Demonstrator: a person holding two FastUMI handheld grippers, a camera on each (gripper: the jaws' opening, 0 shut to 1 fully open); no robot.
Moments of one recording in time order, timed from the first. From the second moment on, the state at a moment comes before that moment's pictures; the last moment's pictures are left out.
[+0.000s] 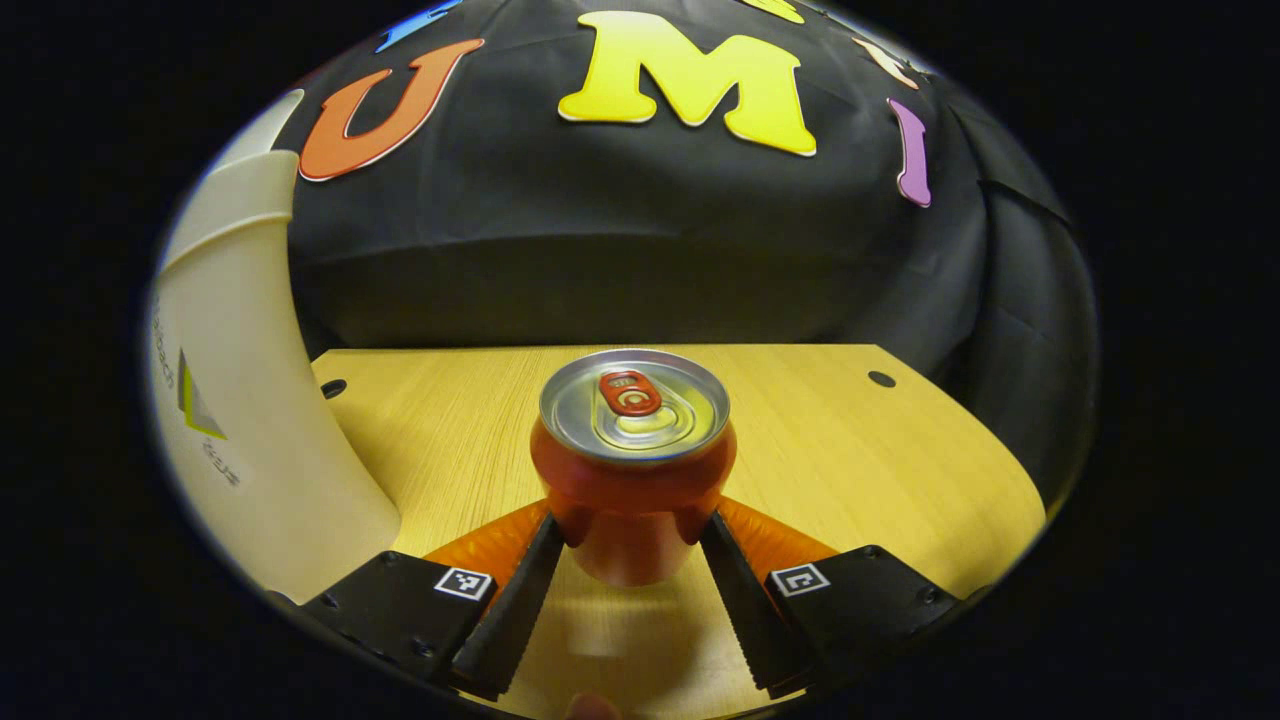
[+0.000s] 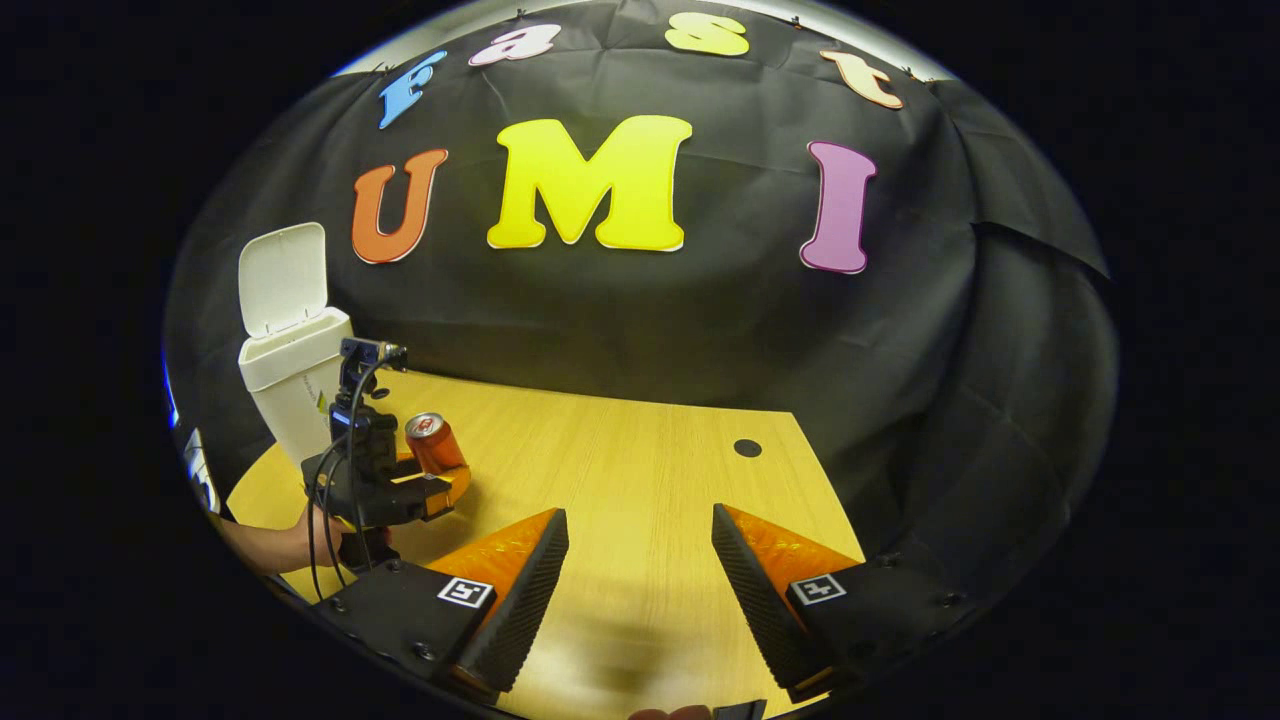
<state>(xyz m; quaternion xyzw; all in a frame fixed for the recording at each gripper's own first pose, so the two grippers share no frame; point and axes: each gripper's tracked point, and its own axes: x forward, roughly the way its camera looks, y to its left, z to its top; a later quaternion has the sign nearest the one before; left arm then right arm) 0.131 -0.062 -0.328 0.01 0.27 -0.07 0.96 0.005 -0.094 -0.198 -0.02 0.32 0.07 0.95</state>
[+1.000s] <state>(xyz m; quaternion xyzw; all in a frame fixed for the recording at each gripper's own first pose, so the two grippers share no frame) 0.139 0.112 -0.081 0.03 0.12 0.10 0.99 0.009 -0.031 -0.160 0.02 0.25 0.14 0.96</state>
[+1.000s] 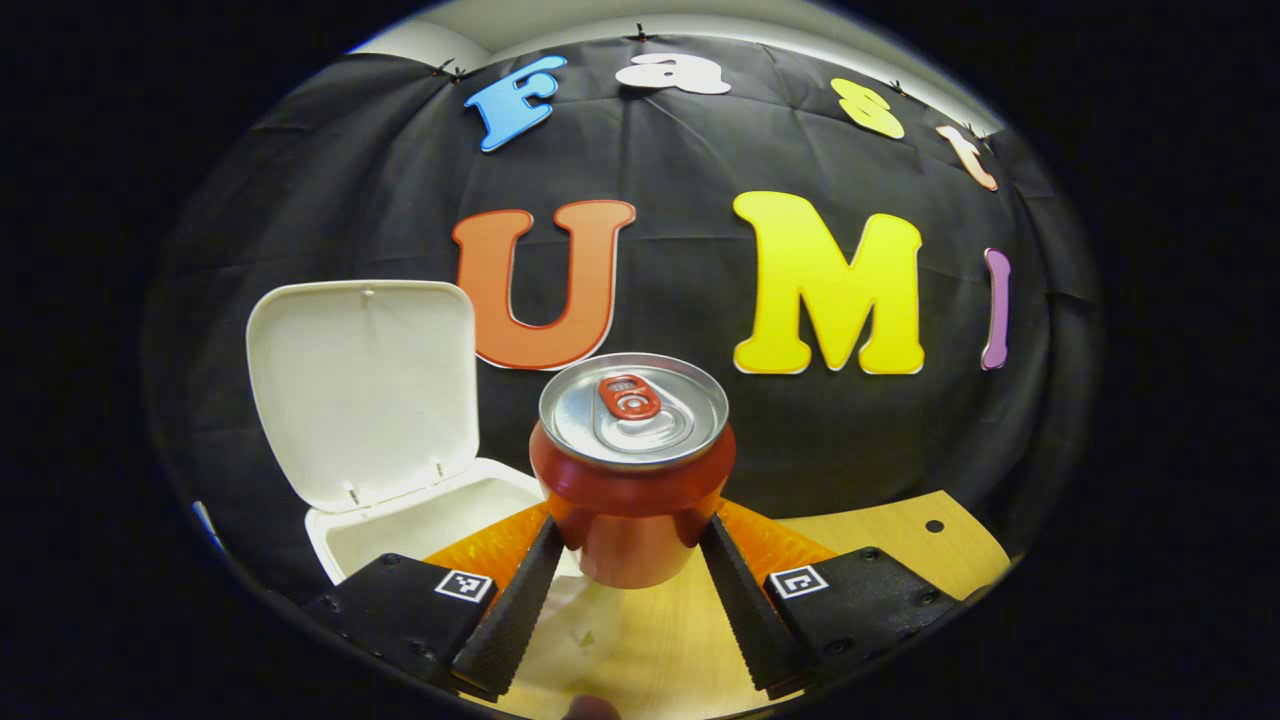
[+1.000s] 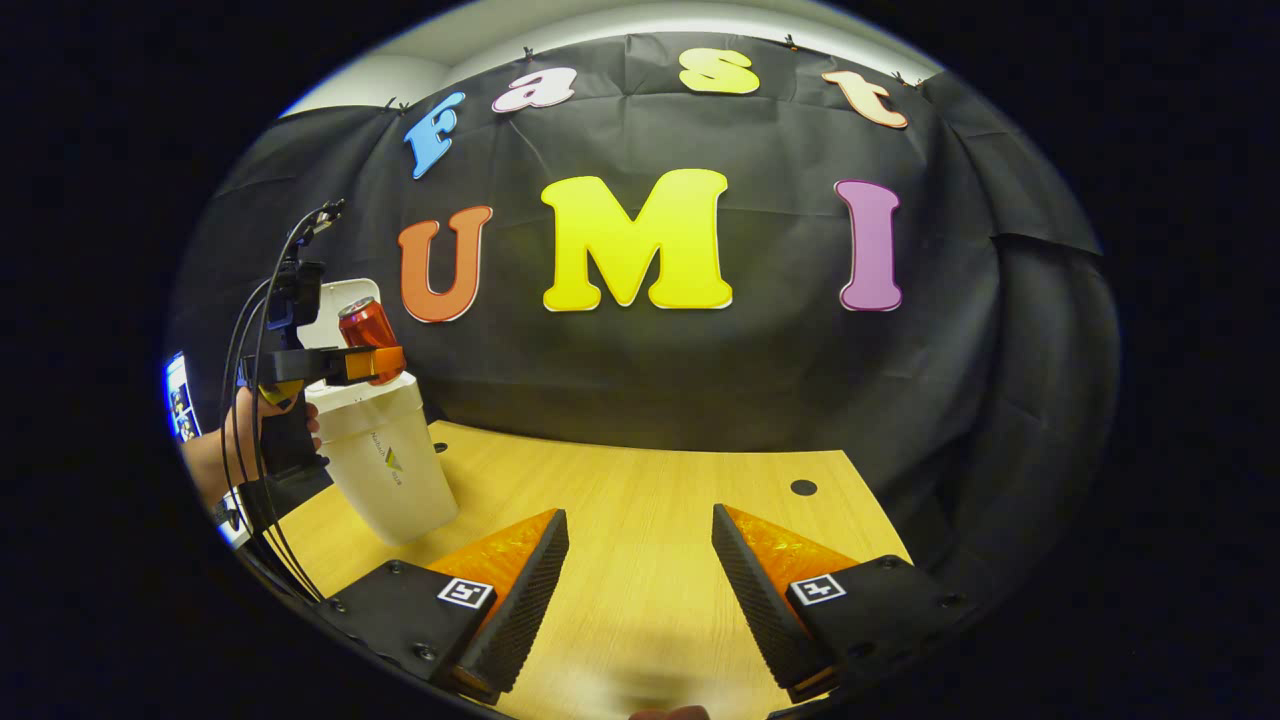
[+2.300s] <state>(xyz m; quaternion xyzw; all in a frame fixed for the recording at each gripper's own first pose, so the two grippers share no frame) 0.113 0.237 -0.112 0.04 0.22 0.22 0.95 0.028 0.037 -0.159 0.05 0.25 0.18 0.95</state>
